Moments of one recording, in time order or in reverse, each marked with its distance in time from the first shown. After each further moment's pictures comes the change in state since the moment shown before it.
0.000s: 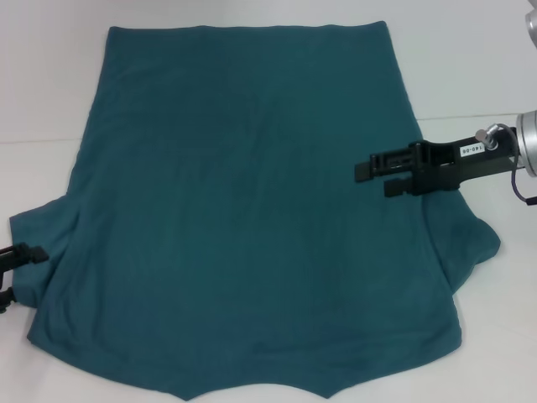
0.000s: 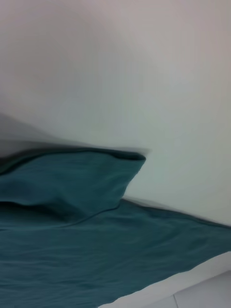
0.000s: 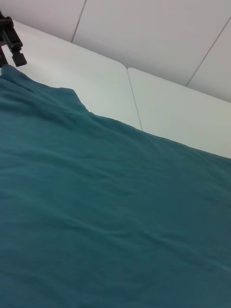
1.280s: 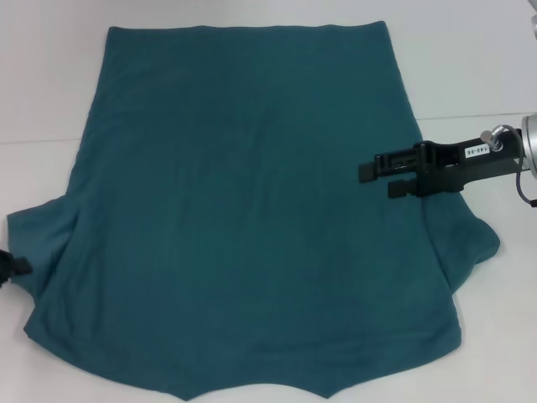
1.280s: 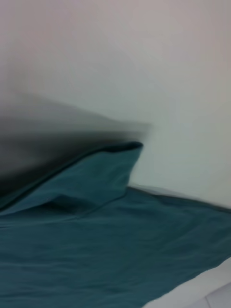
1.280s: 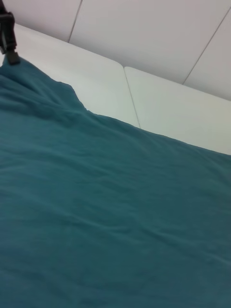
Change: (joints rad) left arm -0.047 0.033 0.044 0.054 0.091 0.049 -0.024; right arm -0.010 -0.003 0.009 0.000 0.002 -0.005 0.005
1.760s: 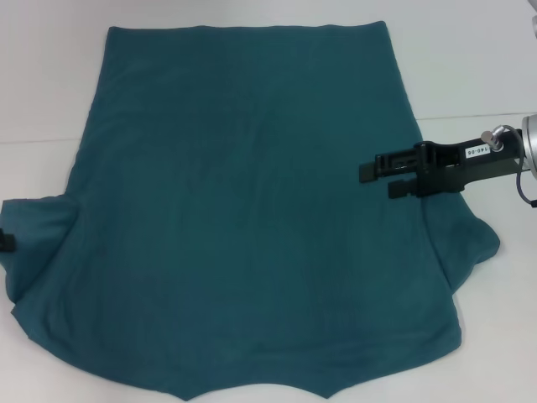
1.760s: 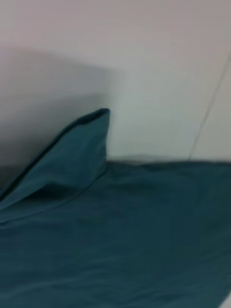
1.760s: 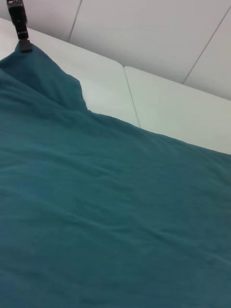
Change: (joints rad) left arm -0.118 0.048 0.098 0.150 0.208 0.095 0.034; right arm -0.001 0.000 0.000 0.000 0.000 0.000 0.000
